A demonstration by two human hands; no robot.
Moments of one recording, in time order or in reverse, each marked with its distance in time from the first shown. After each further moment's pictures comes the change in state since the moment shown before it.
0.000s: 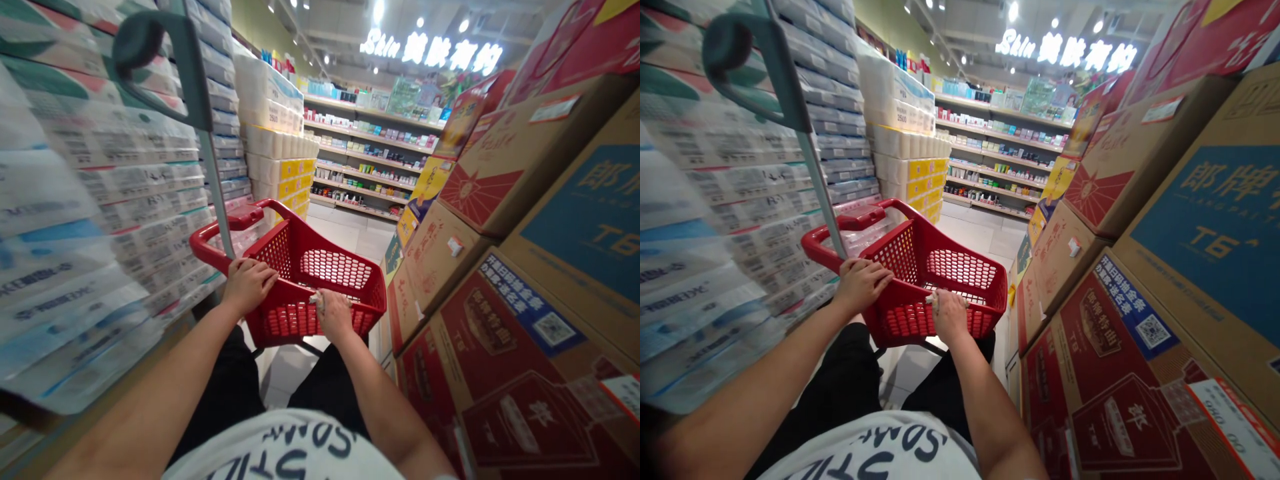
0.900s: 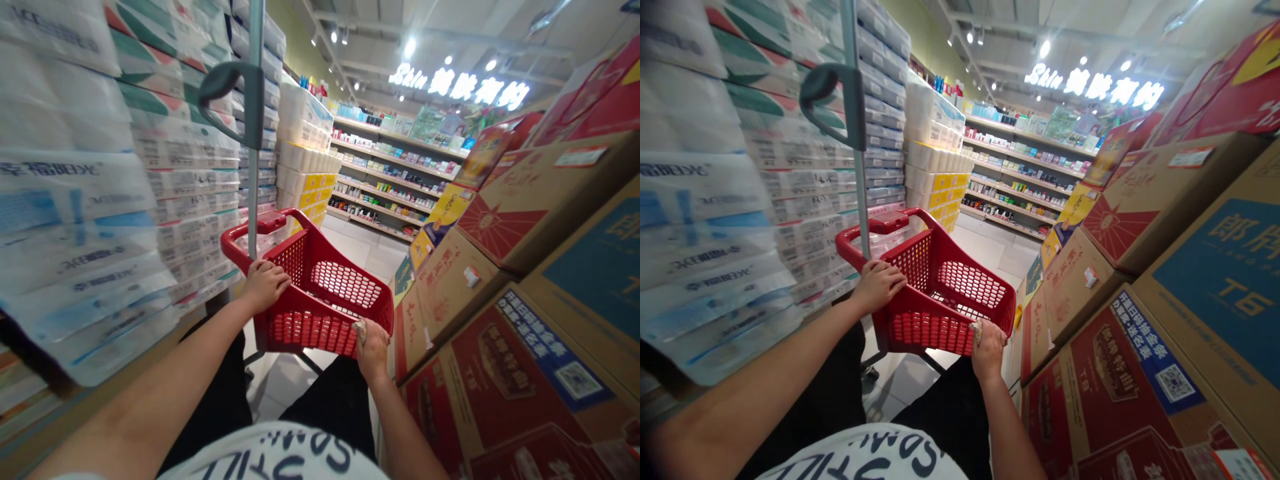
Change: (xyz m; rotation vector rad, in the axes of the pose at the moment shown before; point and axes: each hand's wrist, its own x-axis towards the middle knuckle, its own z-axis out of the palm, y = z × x) left_hand -0.001 -0.009 -0.013 0.046 -0.037 0.006; right_hand -0.057 0.061 -0.022 -0.067 0.227 0.050
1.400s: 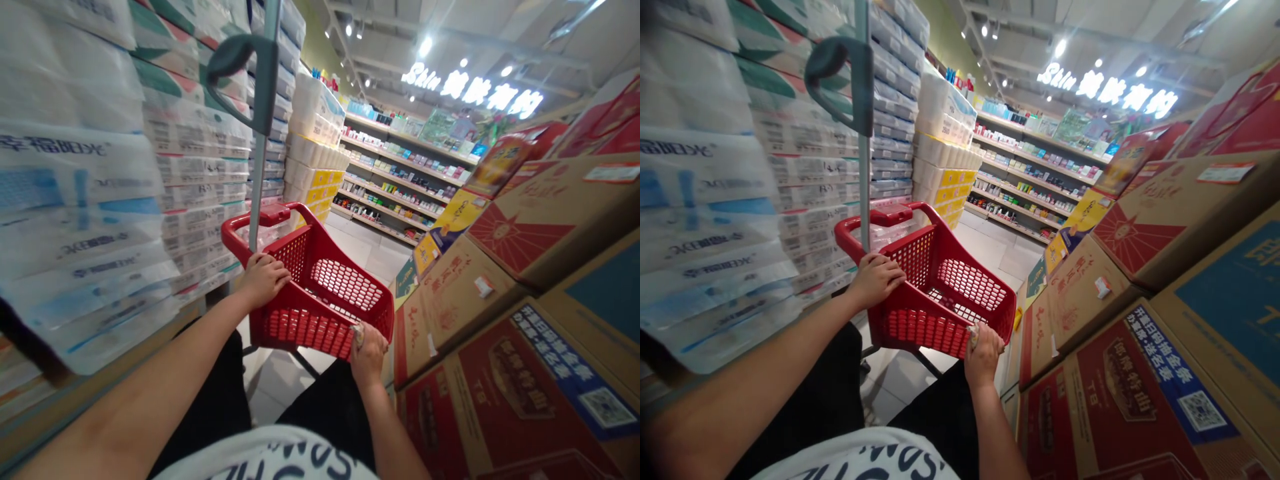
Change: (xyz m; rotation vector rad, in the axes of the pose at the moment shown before) left_hand -0.008 -0.027 -0.003 -0.091 0.020 -0.036; right_hand -0.003 -0.032 0.018 -0.059 0.035 0.011
